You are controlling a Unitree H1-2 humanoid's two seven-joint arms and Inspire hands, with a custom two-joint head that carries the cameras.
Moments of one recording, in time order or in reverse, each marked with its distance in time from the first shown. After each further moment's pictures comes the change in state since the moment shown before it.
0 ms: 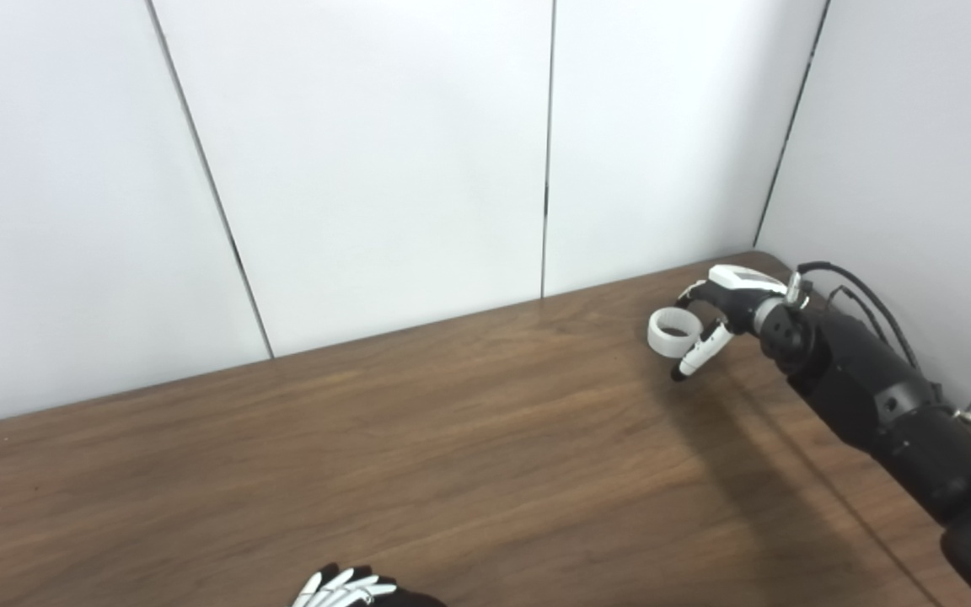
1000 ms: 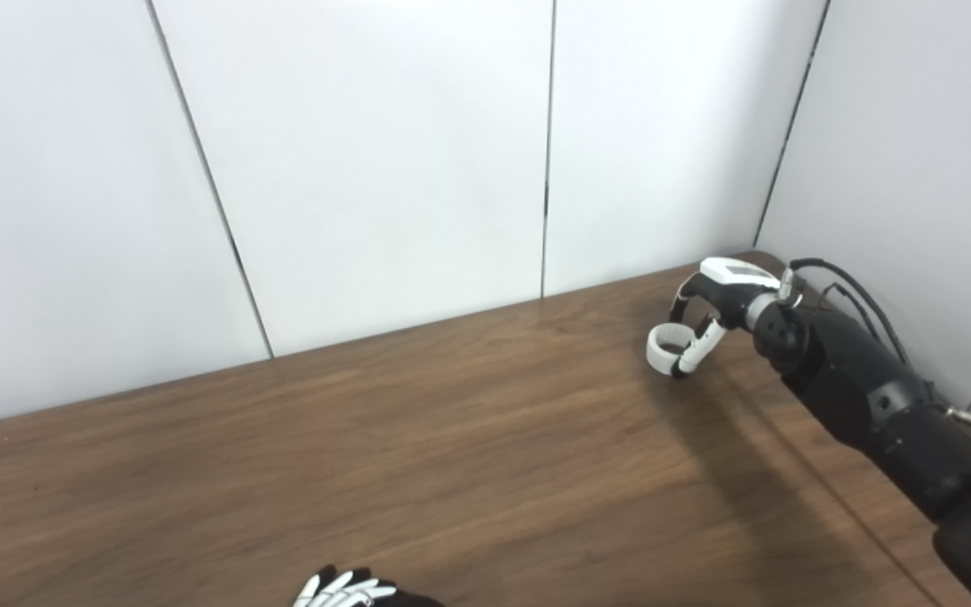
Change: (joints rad) left arm 0.013 0.000 -0.006 -0.024 0.010 0.014 -0.004; right arm -0.009 0.013 0.004 0.010 -0.018 -0.045 -0.040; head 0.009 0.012
